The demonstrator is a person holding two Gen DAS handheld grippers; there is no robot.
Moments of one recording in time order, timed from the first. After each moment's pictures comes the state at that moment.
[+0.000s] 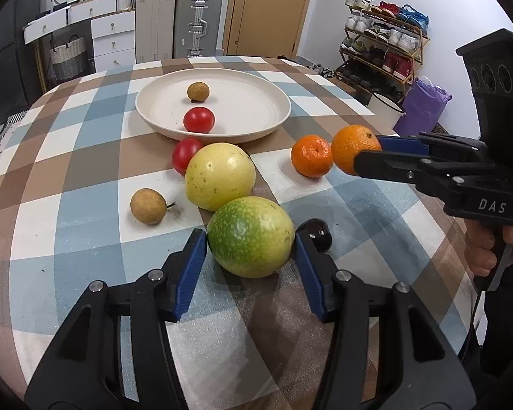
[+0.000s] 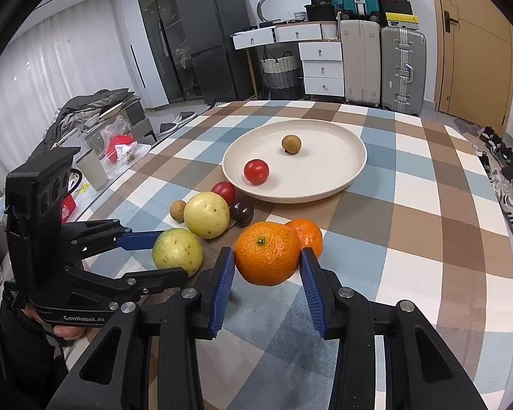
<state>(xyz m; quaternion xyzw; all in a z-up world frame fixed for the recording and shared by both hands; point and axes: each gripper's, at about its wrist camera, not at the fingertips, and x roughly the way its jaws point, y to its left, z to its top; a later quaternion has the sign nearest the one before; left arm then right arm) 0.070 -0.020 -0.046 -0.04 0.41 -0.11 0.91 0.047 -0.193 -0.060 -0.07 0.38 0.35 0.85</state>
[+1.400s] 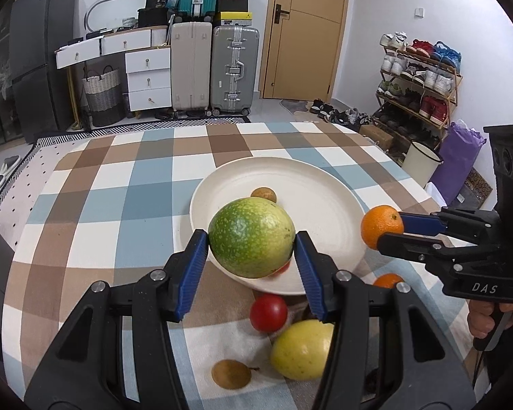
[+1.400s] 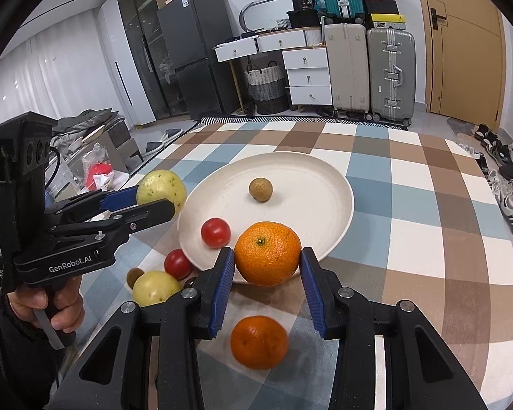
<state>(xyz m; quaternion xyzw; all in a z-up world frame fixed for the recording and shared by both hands) 0.186 0.032 -0.001 -0.05 0.33 -0.03 0.94 0.143 -0.169 -0.061 -0.04 0.37 0.33 0.87</state>
